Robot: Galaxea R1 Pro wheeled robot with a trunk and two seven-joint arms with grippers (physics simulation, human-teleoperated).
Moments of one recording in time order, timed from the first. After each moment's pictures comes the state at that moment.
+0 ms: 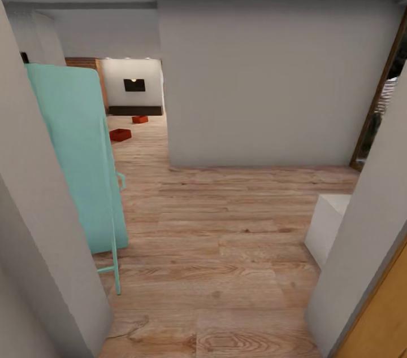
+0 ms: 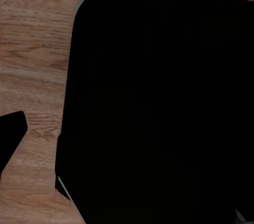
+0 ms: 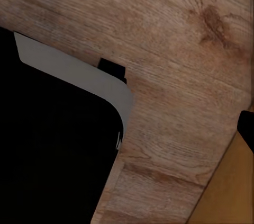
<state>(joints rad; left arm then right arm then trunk) 0.00 -0.01 0.03 -0.04 0.16 -0.02 0.01 -0.13 -0.03 0.37 0.01 0.03 -0.12 -0.03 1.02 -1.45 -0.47</state>
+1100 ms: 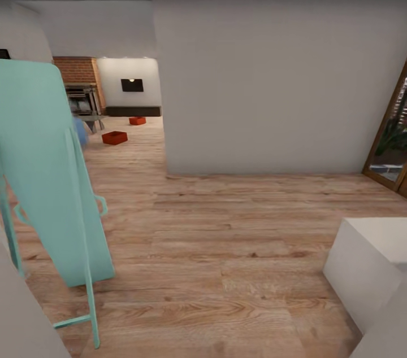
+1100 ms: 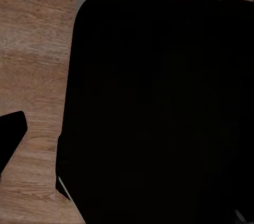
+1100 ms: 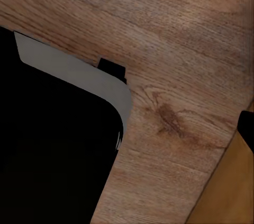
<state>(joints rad) 0.00 -0.01 0.03 -0.04 0.16 -0.02 0.01 -0.13 -0.03 0.37 0.01 0.03 -0.12 -0.03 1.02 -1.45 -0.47</state>
